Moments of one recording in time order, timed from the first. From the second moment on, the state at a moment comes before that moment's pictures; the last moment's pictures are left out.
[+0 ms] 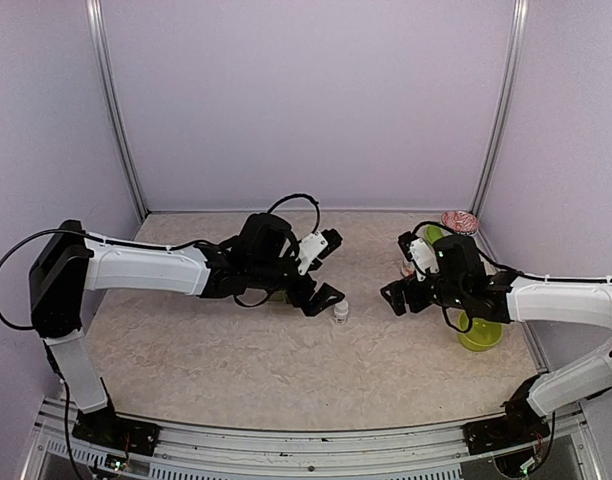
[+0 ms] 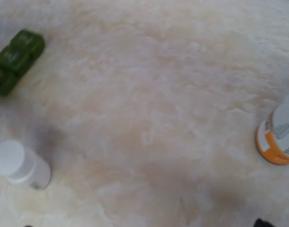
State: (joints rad) left arm -0.90 1.80 1.20 0.08 0.17 0.16; right arm 0.64 1.28 0.66 0.02 0.10 0.06
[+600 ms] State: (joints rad) left arm -0.91 2.04 1.40 -0.02 0.21 0.24; right arm 0.62 1.24 0.60 0.09 0.08 0.11
